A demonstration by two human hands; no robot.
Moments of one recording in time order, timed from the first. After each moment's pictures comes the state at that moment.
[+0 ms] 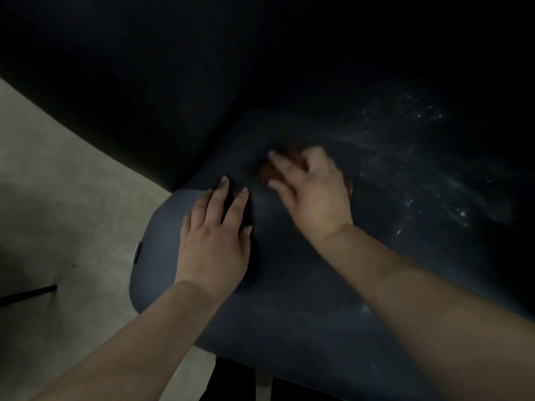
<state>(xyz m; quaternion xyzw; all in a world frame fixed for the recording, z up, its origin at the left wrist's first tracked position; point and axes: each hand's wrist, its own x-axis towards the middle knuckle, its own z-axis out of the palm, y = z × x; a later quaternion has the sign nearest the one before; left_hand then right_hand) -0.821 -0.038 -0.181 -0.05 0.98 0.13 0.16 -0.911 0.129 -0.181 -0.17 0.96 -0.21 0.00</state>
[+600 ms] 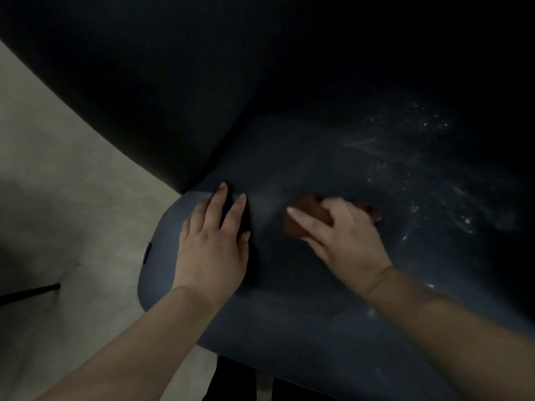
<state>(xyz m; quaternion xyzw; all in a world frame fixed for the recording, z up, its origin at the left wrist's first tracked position) -0.814 -0.051 -0.177 -0.06 0.98 0.14 0.16 -0.867 0.173 -0.176 -0.29 0.95 -0.13 0.03</state>
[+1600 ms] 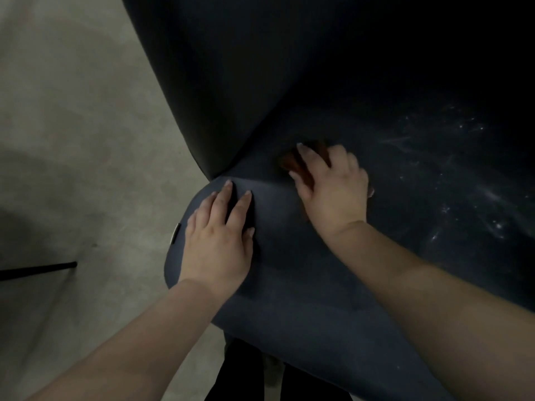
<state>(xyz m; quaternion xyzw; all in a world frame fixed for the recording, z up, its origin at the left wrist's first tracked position) -0.792 -0.080 -0.178 -0.10 0.97 0.15 0.16 -0.903 0.088 -0.182 -0.15 0.98 -0.12 0.01</state>
